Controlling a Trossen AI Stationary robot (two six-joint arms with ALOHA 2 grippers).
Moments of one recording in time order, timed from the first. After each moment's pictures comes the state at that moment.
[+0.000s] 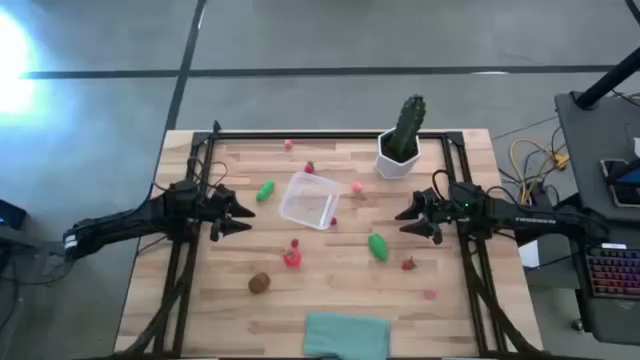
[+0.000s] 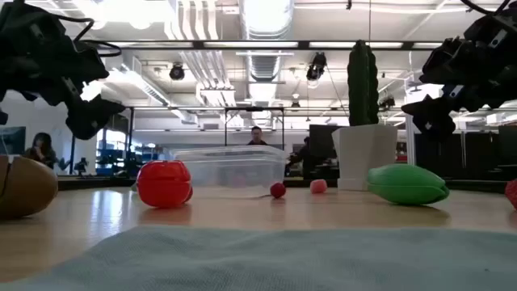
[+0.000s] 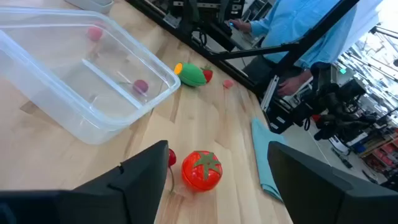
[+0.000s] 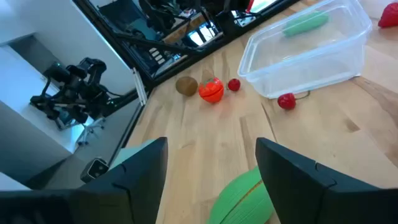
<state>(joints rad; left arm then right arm) 0.30 0.17 0.08 -0.19 0.43 -0.54 -0.23 0.38 0.01 0.18 -0.44 0.51</state>
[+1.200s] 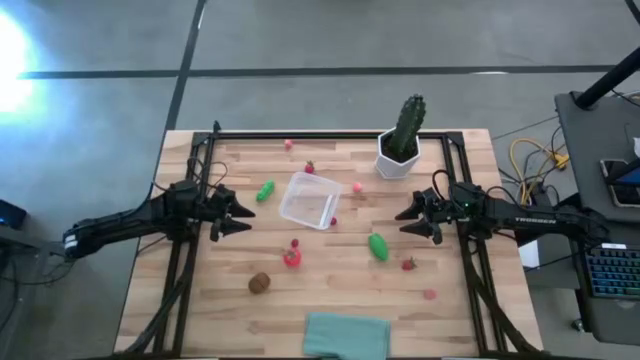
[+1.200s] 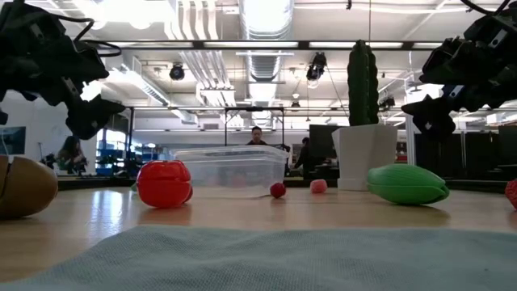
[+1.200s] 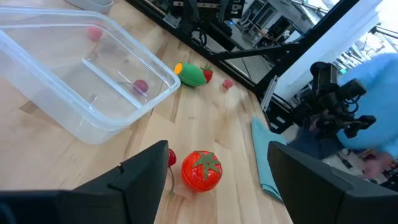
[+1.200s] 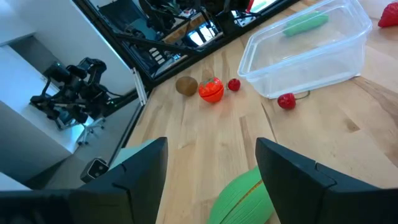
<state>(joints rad) 0.30 0.17 0.08 -0.19 0.43 -0.54 -0.23 0.38 0.01 0.18 -0.44 0.51</state>
